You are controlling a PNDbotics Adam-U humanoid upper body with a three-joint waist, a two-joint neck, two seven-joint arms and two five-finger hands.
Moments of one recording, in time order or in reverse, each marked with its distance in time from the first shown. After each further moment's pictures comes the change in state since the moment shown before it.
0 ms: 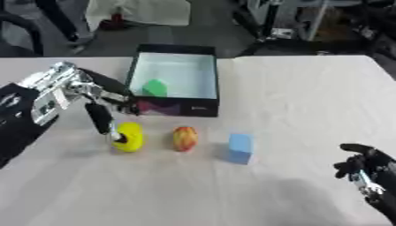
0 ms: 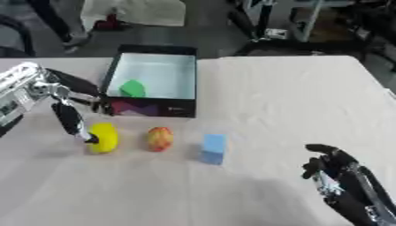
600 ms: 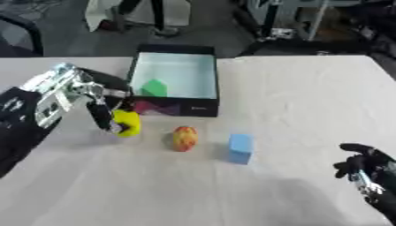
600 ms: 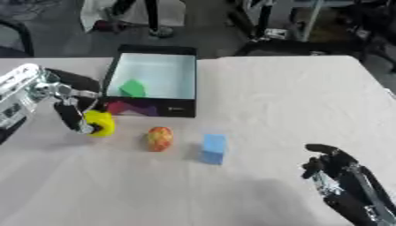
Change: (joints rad) left arm -0.069 0.003 0.114 -0.092 -0.007 0.081 0.092; right arm 0.003 0.000 0.000 0.000 0.000 0.000 0.000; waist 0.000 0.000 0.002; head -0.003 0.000
